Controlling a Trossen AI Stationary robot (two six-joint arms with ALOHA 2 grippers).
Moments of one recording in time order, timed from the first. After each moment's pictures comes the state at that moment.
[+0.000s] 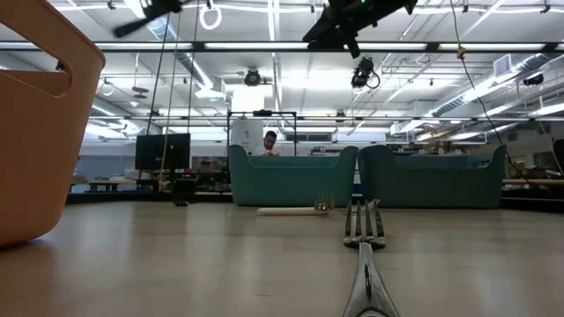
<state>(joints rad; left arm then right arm) 0.05 1.17 1.39 -1.09 0.03 -0.21 -0.51 1.44 1.40 -0.25 -0.11 0.15</state>
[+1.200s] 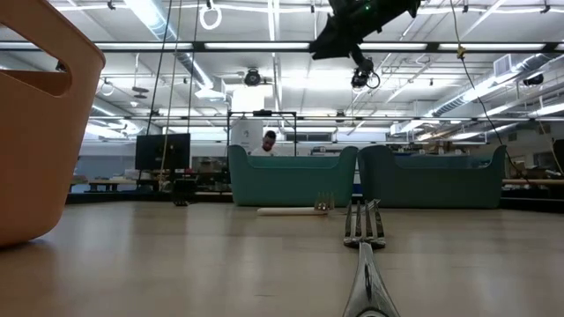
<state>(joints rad) -0.82 1.60 1.33 -1.14 0.06 -1.02 -0.53 1.44 1.40 -0.36 -0.17 0.08</state>
